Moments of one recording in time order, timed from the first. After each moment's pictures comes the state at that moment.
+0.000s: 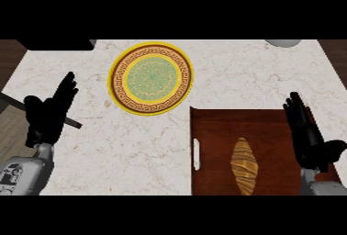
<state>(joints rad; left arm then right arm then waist) -0.22 0.39 -0.09 -1.44 0.11 0.19 0.20 -0.05 -0.28 0.05 -1.42 -0.17 -0.19 -0.14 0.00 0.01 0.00</state>
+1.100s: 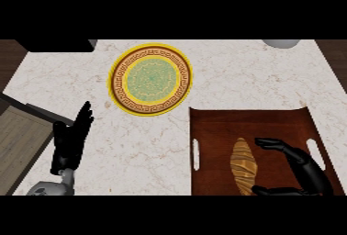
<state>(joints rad) -0.05 0.25 -0.14 -1.43 0.08 0.26 0.19 0.11 -0.41 0.20 -1.48 -0.05 0.12 -0.62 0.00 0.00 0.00</state>
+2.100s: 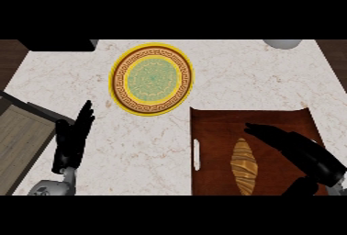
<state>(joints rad) -0.06 0.23 -0.13 -1.44 0.05 0.26 0.21 -0.06 -0.67 0.36 -1.69 0.39 0.31 -0.10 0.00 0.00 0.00</state>
